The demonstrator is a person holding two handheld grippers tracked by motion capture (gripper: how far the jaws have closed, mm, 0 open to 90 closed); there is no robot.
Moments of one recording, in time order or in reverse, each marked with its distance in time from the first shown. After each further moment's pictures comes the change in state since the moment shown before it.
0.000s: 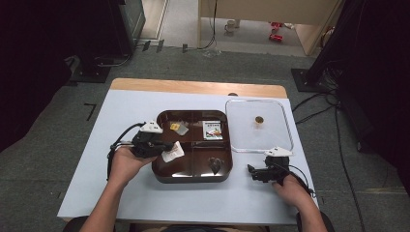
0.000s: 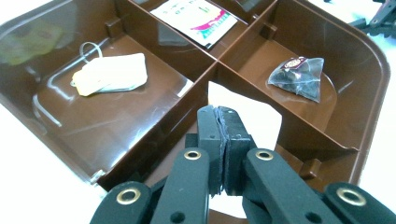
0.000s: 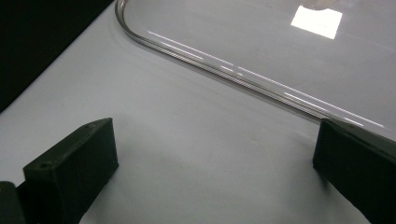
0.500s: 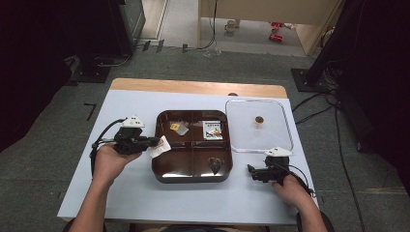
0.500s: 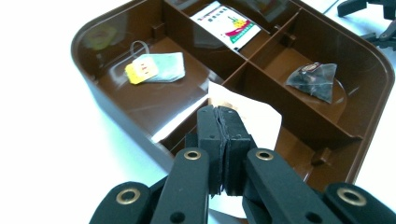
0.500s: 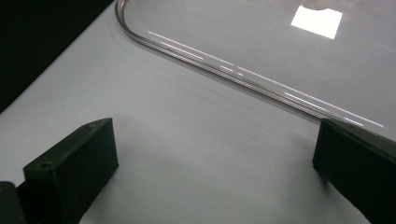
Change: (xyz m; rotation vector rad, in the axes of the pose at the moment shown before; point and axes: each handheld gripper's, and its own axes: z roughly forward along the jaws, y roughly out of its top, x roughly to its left) left arm 0.019 -0.008 -0.038 -0.036 0.054 -0.049; right arm 0.000 0.000 0.000 0.001 0.000 0.000
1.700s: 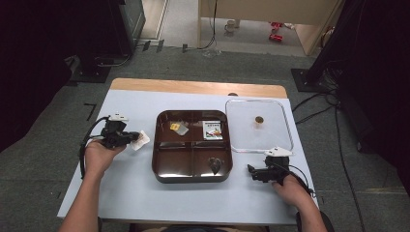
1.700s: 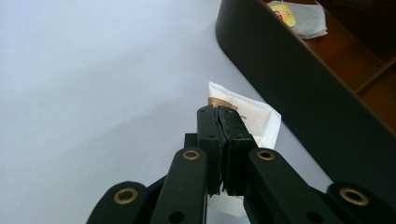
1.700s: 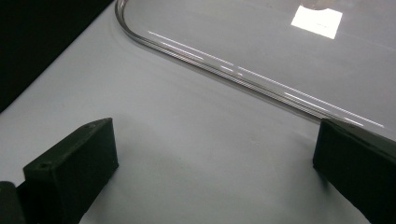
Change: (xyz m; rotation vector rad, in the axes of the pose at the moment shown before) left arm 0.076 -0.035 0.020 0.071 0.193 -0.142; right arm 0.000 0.000 0.000 0.001 0.000 0.000
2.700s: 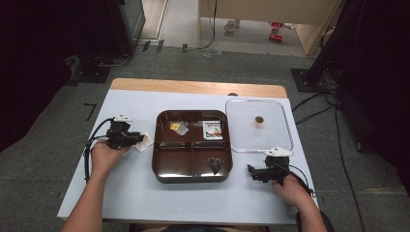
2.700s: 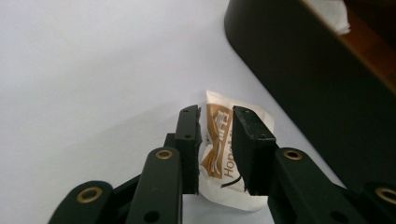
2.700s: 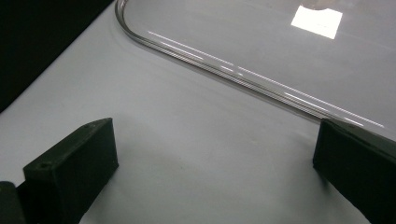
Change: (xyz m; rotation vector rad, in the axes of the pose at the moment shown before) left arm 0.004 -0.004 0.018 -0.018 0.006 -0.025; right arm 0.000 0.000 0.000 -0.001 0.000 0.001
